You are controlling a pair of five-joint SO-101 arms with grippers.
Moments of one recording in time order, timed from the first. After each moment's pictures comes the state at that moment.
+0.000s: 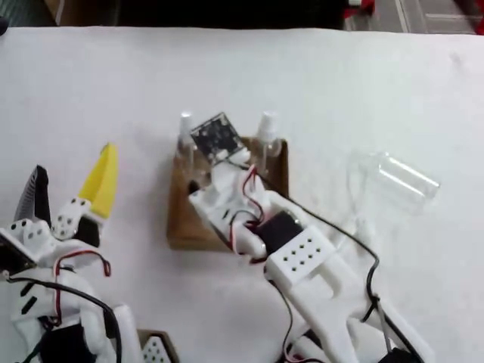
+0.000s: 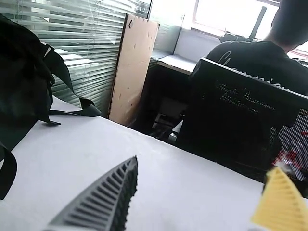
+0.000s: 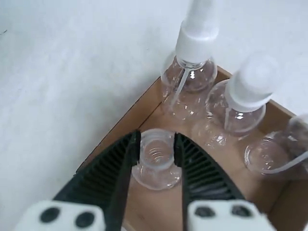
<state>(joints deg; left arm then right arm) -22.5 -104.8 69.5 48.6 16.7 -40.9 -35.1 46.7 37.5 -0.2</state>
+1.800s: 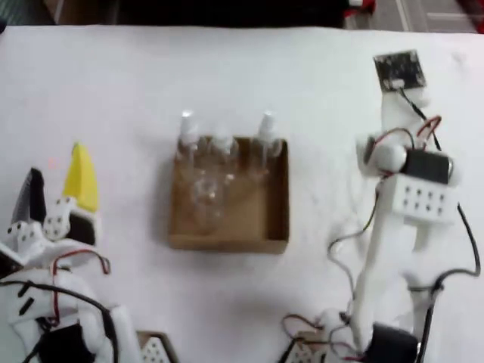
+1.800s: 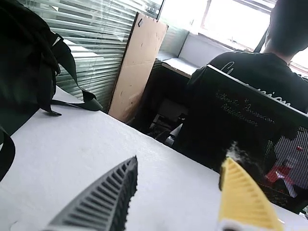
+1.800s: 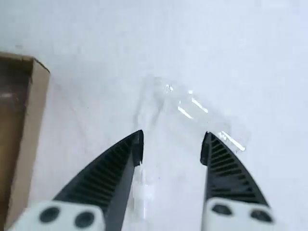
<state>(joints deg) -24.1 -104.8 70.1 48.2 22.5 12.4 -21.8 16.9 69.1 24.7</state>
